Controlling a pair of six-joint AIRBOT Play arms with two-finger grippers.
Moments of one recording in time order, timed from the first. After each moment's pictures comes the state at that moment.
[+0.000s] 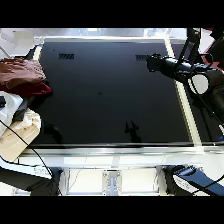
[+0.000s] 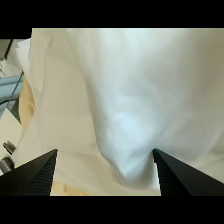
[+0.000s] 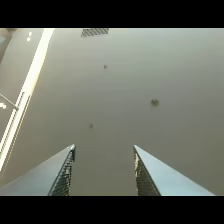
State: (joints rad) left arm 0.52 -1.63 1.56 2.13 -1.35 -1.74; right arm 0.29 -1.07 1.30 -1.49 0.68 1.84
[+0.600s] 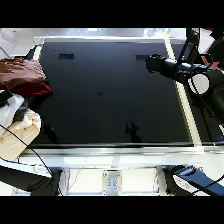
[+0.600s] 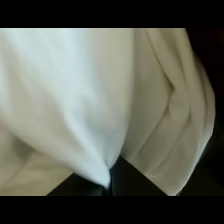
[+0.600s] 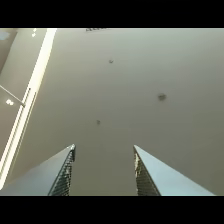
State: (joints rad) left arm 0.60 -1.67 1.55 1.67 -1.13 -1.73; right arm 0.29 -1.07 1.30 -1.45 0.69 1.84
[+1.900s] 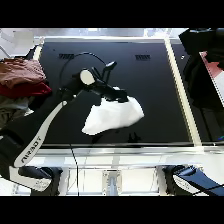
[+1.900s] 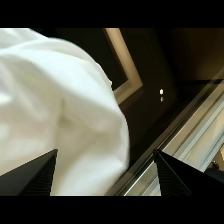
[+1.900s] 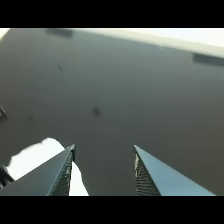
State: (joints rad) left arm -0.57 -1.60 1.53 0.88 -1.01 -1.45; right arm 0.29 -1.06 1.86 -1.65 1.30 1.57
